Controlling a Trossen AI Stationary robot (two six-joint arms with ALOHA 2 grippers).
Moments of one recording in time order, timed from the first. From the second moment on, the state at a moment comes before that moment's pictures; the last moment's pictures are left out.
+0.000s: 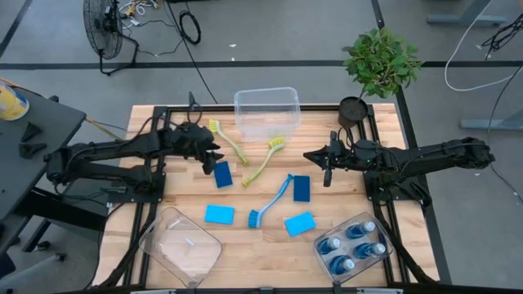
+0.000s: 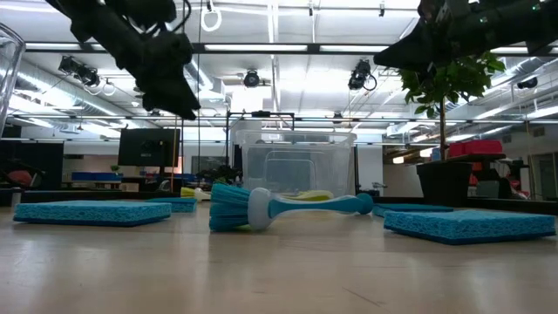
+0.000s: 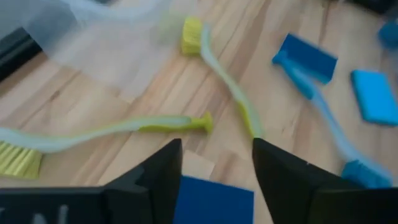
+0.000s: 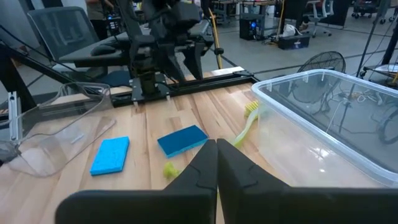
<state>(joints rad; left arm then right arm) 0.31 1.01 0.66 -0.33 0.00 -0.22 0.01 0.82 0.42 0.24 0.22 0.12</state>
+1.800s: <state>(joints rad) 0.31 1.48 0.66 -0.37 0.02 -0.10 0.01 0.82 0.42 0.15 0.16 0.12</state>
